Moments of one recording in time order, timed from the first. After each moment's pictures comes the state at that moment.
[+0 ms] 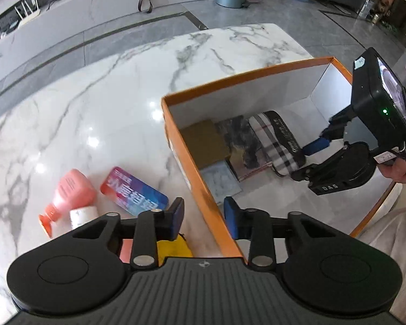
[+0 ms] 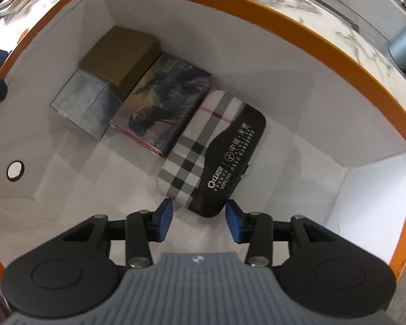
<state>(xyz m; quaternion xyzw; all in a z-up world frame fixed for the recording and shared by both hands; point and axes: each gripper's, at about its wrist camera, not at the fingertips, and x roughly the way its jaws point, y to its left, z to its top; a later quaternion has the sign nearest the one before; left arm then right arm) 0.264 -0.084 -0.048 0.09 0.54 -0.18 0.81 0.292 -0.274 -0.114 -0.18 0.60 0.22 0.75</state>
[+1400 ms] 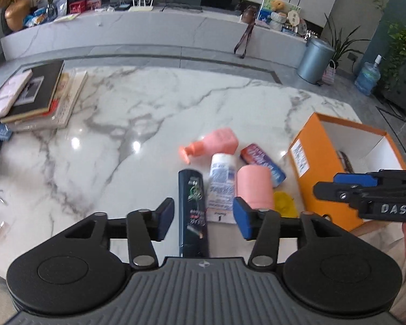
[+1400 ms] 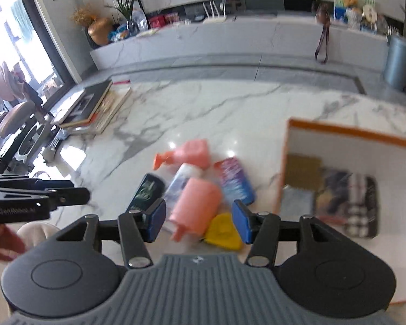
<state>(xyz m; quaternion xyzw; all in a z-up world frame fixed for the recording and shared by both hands) 0.147 0.128 -0.022 -0.06 0.46 -0.04 0.89 0.181 -0.106 -0.008 0.02 0.43 0.23 0.87</state>
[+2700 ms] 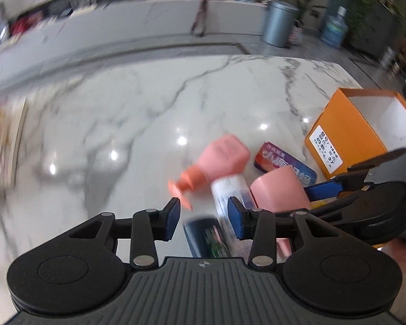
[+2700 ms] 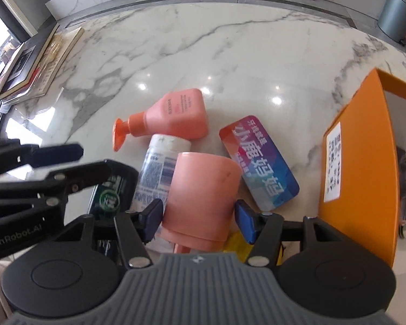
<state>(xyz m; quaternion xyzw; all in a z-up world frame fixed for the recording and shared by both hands) 0.256 0.131 -0.077 0.05 0.47 -0.15 0.87 0.275 -0.030 -0.096 -0.02 0.57 0.16 0.81</state>
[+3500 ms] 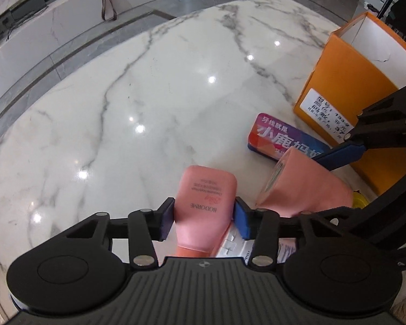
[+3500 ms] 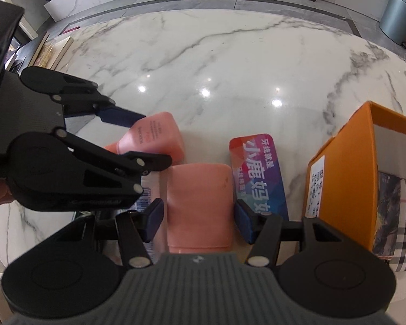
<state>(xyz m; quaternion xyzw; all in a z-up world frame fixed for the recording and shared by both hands) 0.343 0.080 -0.128 0.19 0.51 -0.29 0.79 0.308 -0.049 -0.095 -0.02 0.57 0.16 0.81</state>
